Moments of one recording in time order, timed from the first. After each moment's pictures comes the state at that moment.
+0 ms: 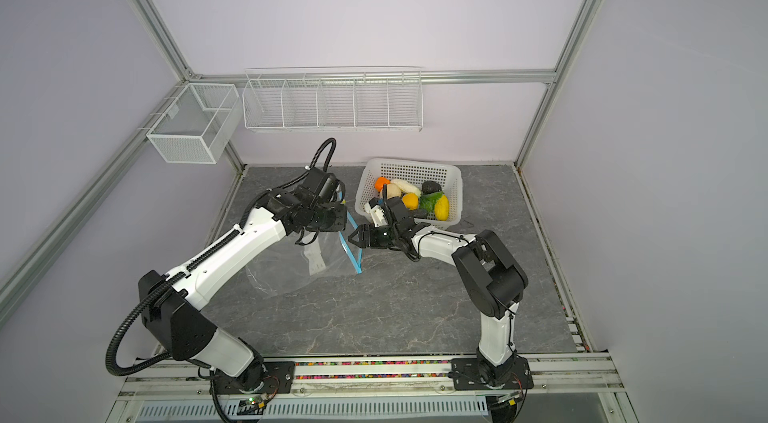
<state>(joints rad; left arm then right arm) -0.67 1.58 1.52 -0.92 -0.08 -0.49 0.65 1.89 1.14 0.06 -0.56 0.63</state>
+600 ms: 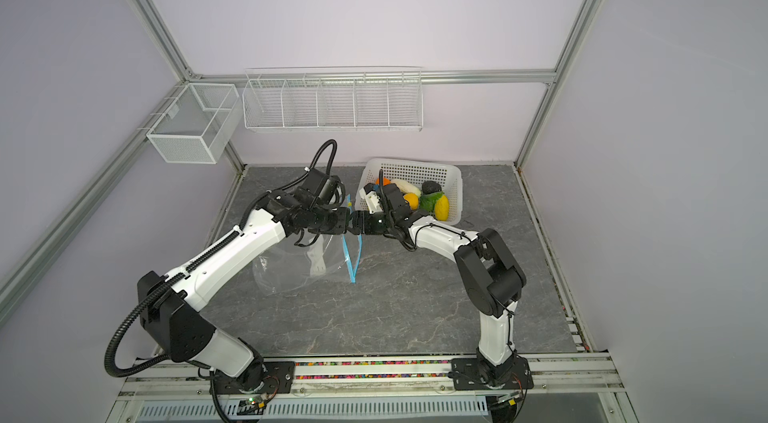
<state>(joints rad) -0.67 1.56 1.49 -0.91 0.01 -0.45 0.65 1.90 1.30 -0.02 -0.52 0.60</state>
